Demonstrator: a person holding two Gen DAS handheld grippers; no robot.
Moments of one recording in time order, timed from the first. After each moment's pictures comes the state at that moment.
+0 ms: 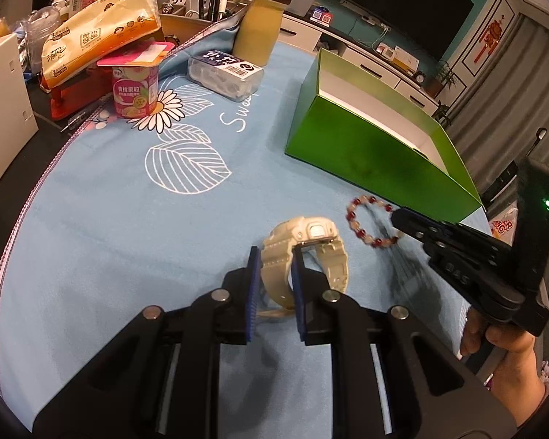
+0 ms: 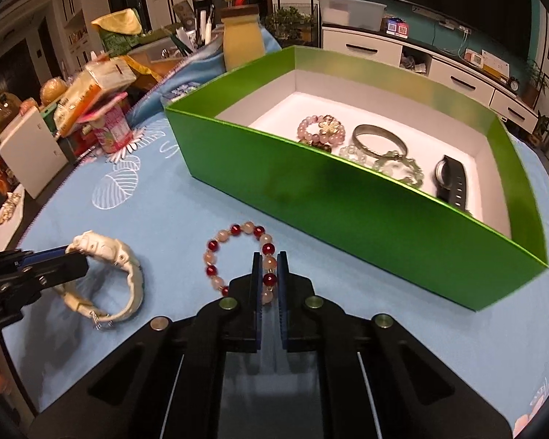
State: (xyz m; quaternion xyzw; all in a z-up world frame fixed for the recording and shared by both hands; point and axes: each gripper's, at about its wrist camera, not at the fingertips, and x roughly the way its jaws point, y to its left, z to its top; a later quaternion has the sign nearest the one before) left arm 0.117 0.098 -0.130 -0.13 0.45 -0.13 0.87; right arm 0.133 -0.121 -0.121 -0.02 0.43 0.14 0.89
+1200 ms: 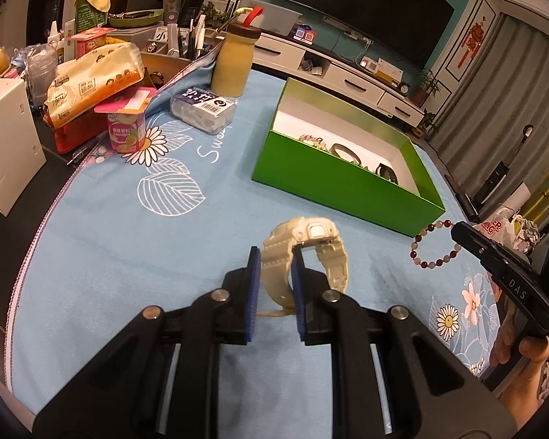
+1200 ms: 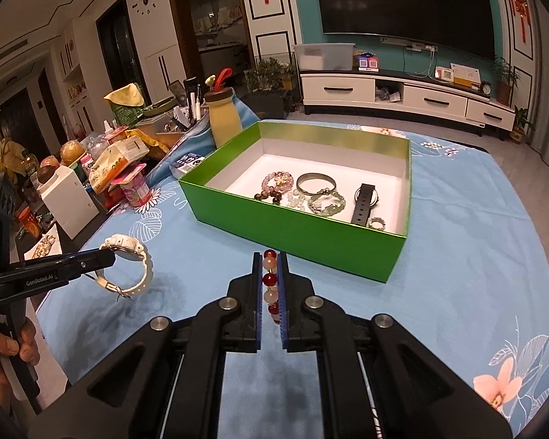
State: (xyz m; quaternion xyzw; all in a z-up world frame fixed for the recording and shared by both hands) left arm 0.086 0.081 -0.084 -0.11 0.41 -0.15 0.89; right arm 0.055 -0.187 -0.051 0.04 0.34 0.13 0.93
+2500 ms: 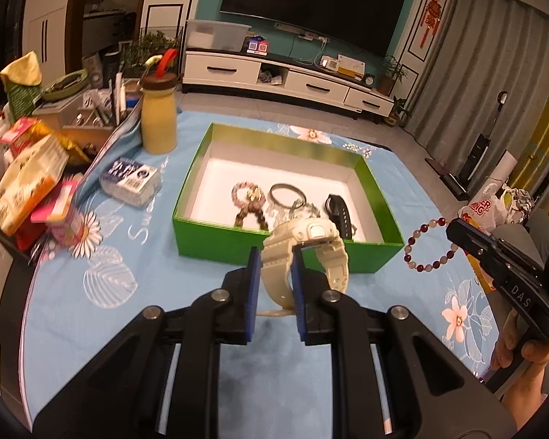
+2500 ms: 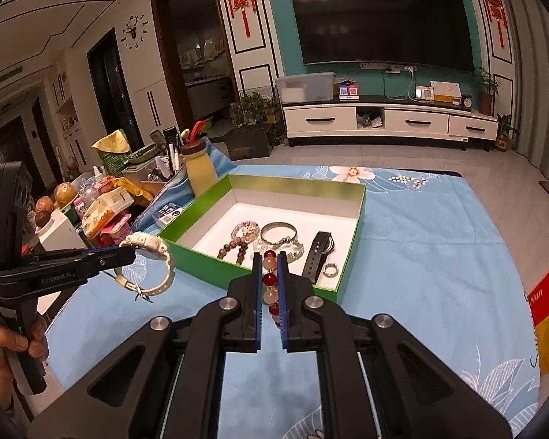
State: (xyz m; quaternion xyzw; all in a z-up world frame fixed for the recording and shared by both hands) left arm 0.134 -0.001 -0.027 -0.04 0.38 -0.20 0.90; right arm 0.064 -0.238 -0.012 0.07 0.29 0.10 0.95
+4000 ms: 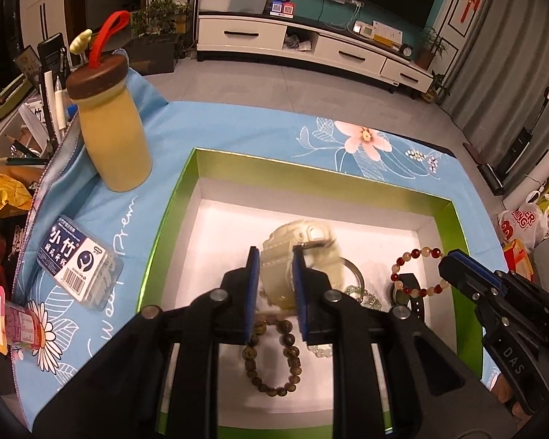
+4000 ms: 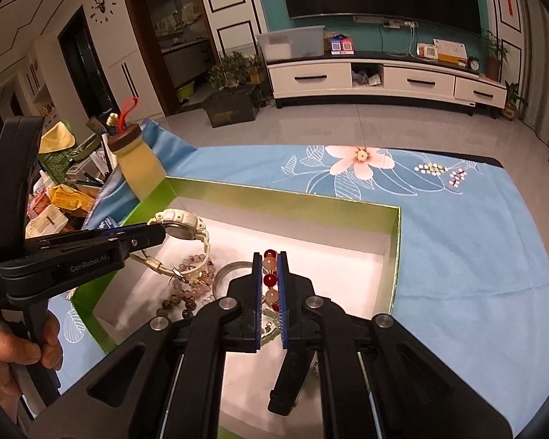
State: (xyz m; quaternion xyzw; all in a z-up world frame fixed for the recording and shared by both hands) left arm 0.332 -0.063 -0.076 -0.02 0.46 -0.15 0.88; right arm 0.245 -0.245 -0.065 0.08 0.38 0.08 0.92
